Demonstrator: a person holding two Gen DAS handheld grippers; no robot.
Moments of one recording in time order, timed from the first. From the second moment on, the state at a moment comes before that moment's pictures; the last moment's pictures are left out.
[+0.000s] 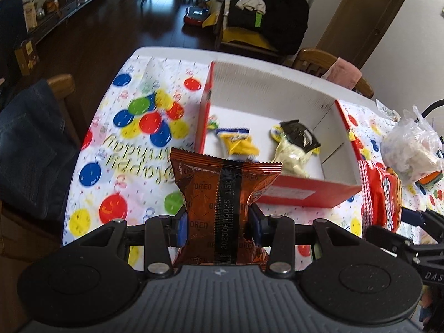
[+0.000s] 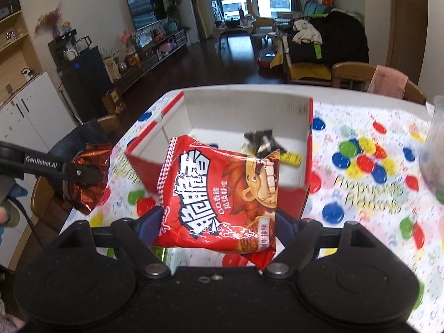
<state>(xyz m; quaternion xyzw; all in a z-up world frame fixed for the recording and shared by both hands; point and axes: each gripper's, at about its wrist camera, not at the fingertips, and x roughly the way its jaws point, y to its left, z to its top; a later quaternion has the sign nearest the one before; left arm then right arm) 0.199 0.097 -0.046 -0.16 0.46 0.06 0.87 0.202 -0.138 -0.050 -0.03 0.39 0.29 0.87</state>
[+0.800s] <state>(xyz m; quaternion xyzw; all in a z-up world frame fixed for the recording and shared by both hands) 0.310 0.068 -0.032 -0.11 0.48 0.05 0.87 0.310 -0.109 -0.041 -0.05 0.39 0.26 0.88</state>
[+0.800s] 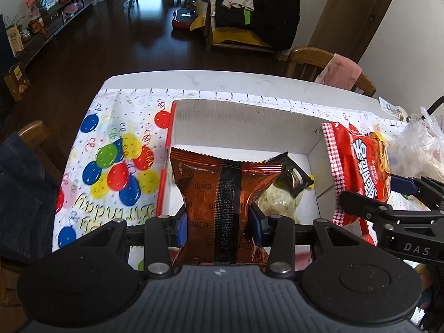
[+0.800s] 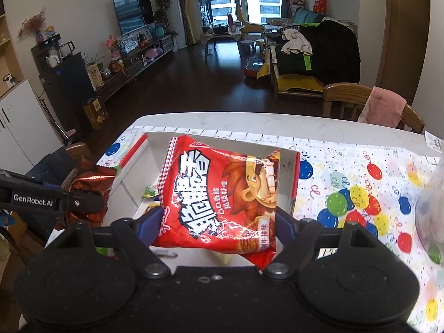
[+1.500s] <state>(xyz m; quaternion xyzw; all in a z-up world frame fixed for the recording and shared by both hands) 0.401 0.063 -0.085 -0.09 0.57 0.06 0.81 0.388 -0.053 -0.097 -0.15 0.45 0.28 0.84</state>
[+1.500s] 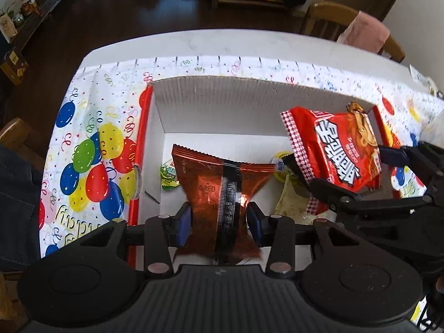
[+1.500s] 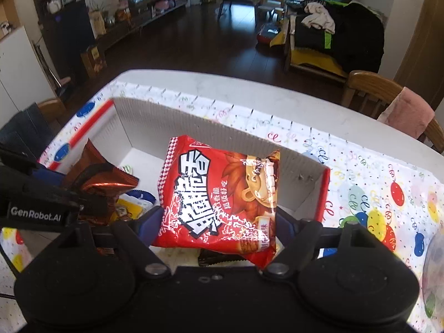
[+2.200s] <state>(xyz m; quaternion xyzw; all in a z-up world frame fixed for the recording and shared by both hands) 0.419 0.063 -0.095 -0.09 0.58 0.06 0.81 0.403 -0.052 -0.112 -0.16 0.46 0.28 0.83</state>
